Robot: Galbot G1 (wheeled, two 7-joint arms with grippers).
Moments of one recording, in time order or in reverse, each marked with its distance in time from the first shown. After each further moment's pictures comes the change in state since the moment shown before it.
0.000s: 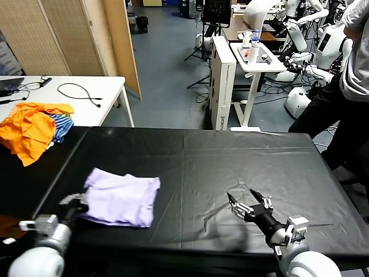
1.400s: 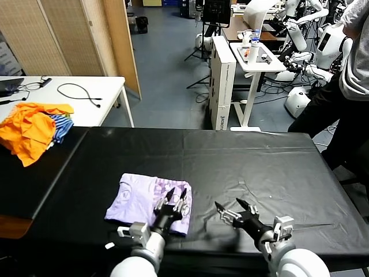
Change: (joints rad) left arm -0.046 -0.397 0.628 -0.104 0.217 0.028 -0.067; right arm 0.067 0.005 -0.089 -0.053 0.135 -0.087 -0.001
